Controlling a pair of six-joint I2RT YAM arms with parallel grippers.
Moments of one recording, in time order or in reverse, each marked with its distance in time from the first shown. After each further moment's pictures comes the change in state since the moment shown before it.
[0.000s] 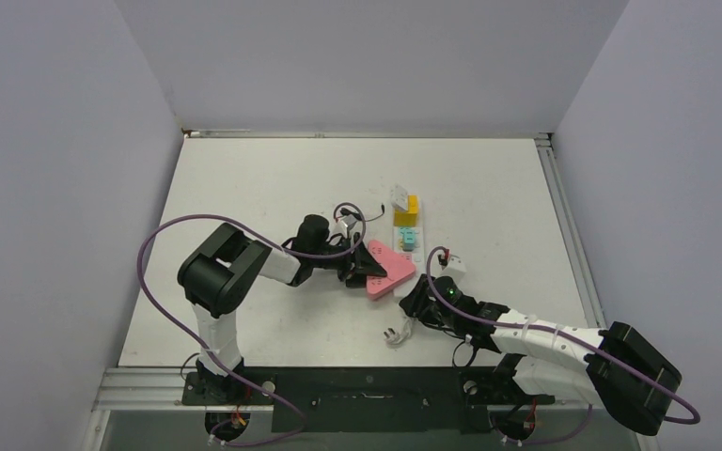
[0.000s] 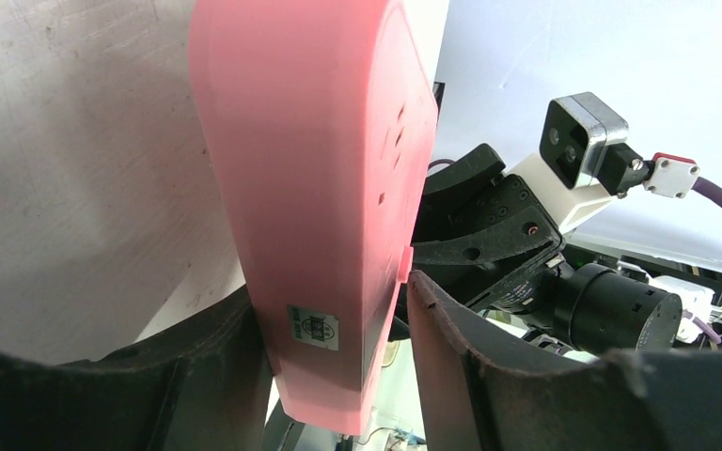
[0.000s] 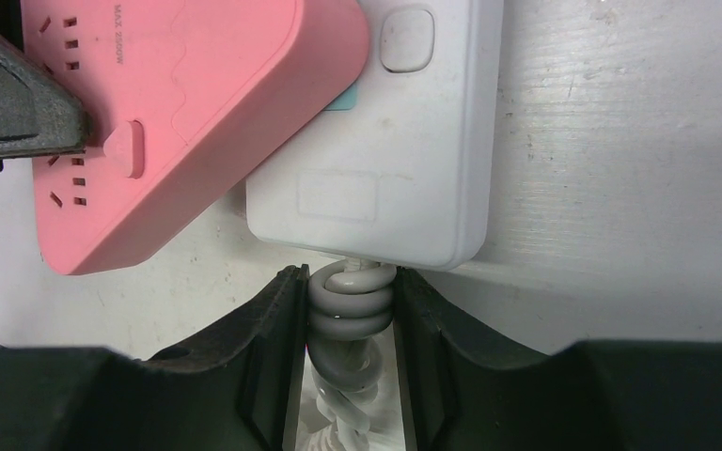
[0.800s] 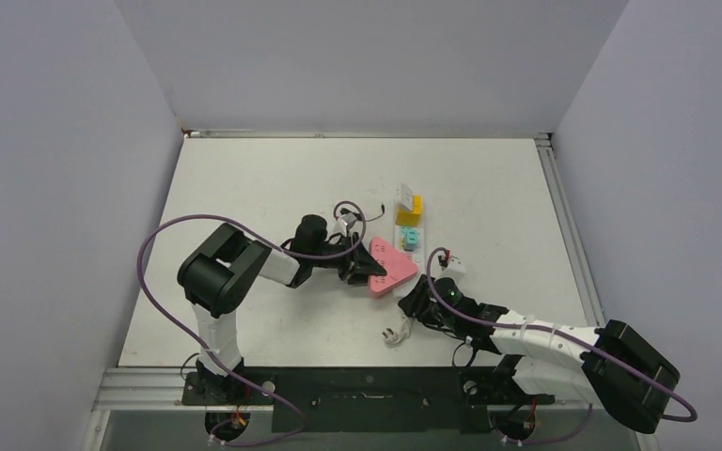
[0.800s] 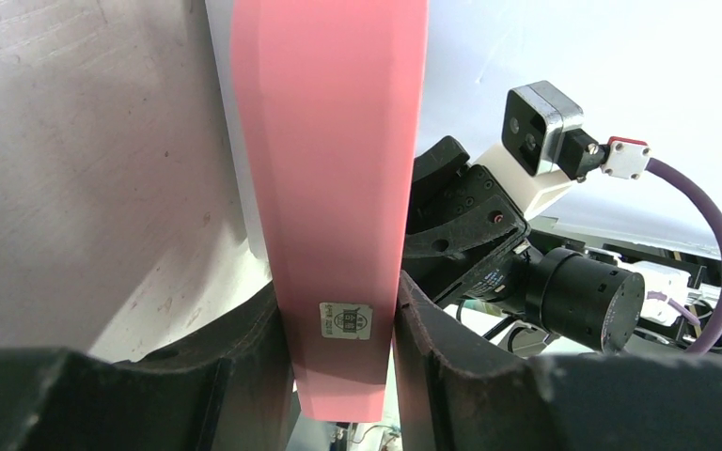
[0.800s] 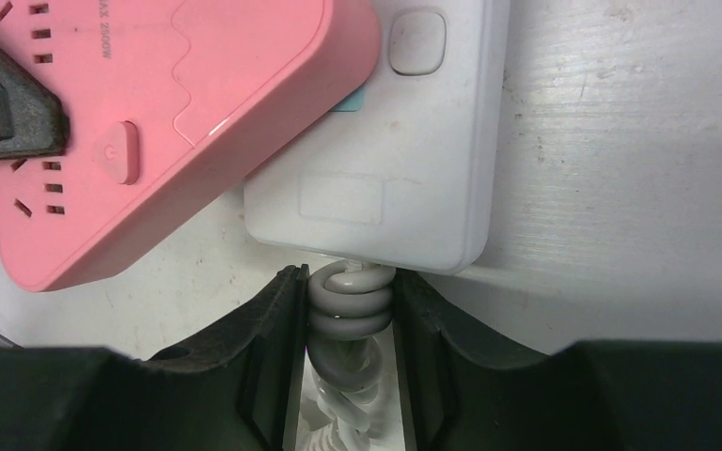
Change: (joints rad) left arm 0.003 0.000 -0.011 0.079 0.022 -0.046; right arm -0.006 0.010 -0.028 0.058 -0.013 0.007
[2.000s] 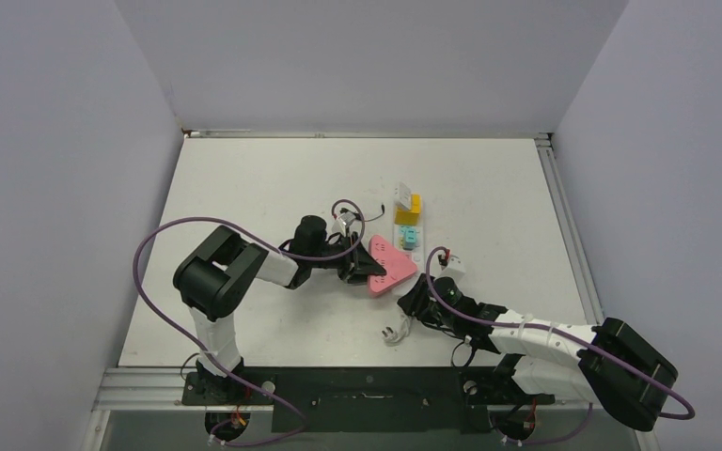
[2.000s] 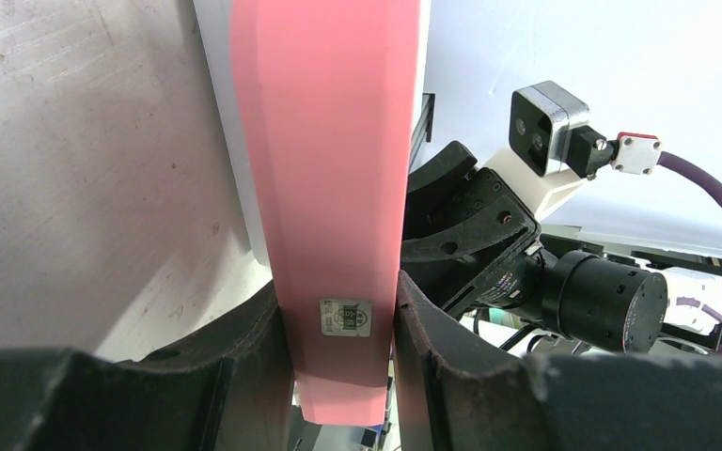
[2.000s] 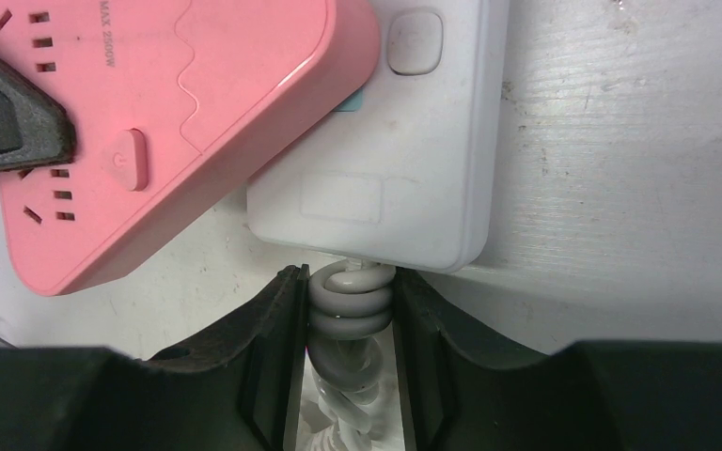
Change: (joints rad) left arm -0.002 -0.031 -0.022 -0.010 -0.053 0.067; right arm -0.005 0.024 0.000 0.038 0.004 0.000
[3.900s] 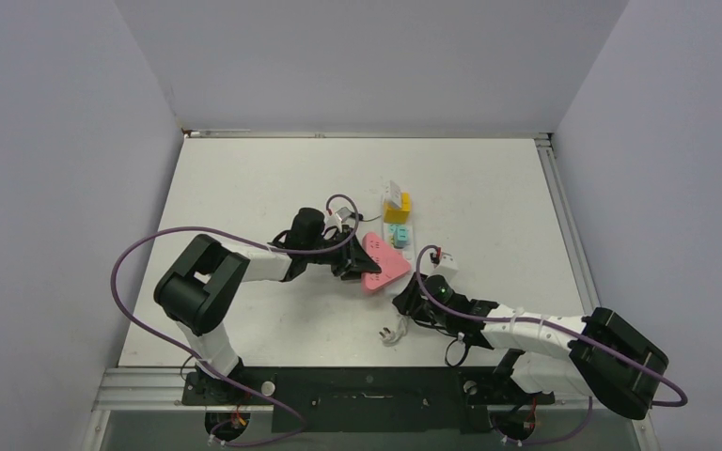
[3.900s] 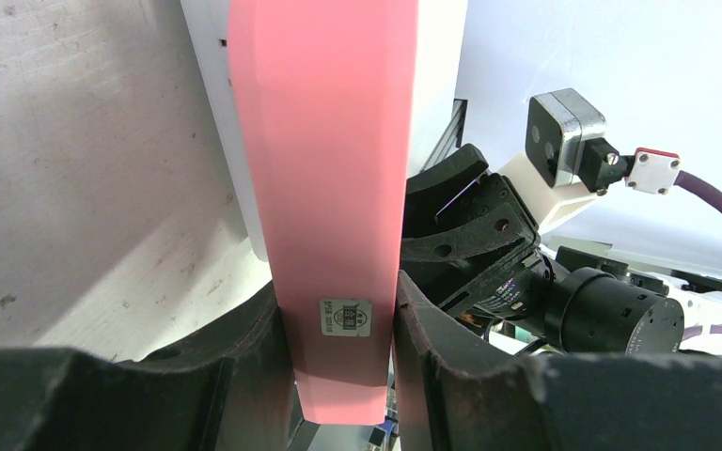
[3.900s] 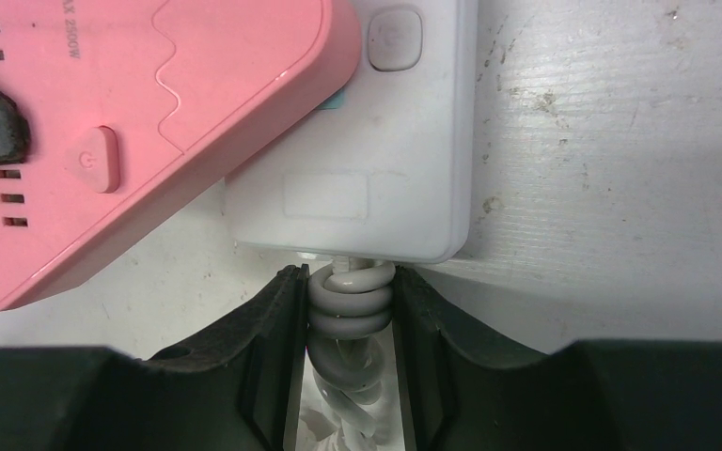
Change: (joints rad) left arm 0.018 -0.131 0.045 -0.313 -0.047 0.116; right arm 0.029 0.072 0.053 -0.010 0.034 -0.020
